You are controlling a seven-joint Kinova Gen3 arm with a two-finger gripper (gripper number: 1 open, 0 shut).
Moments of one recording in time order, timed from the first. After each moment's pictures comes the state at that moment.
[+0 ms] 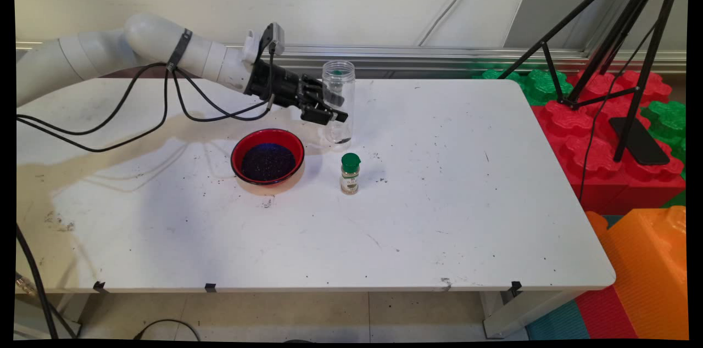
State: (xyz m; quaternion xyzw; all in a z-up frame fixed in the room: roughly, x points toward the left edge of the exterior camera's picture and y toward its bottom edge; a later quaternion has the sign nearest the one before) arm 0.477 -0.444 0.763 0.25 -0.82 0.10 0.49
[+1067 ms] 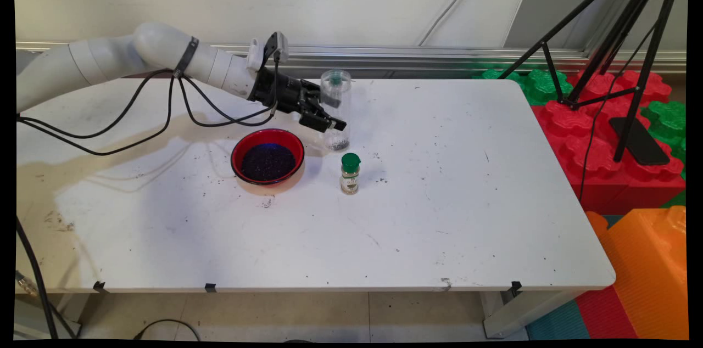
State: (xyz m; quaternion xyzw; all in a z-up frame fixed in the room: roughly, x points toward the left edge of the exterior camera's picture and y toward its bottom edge) arm 0.477 -0.450 0.744 0.26 -0.83 0.10 0.49
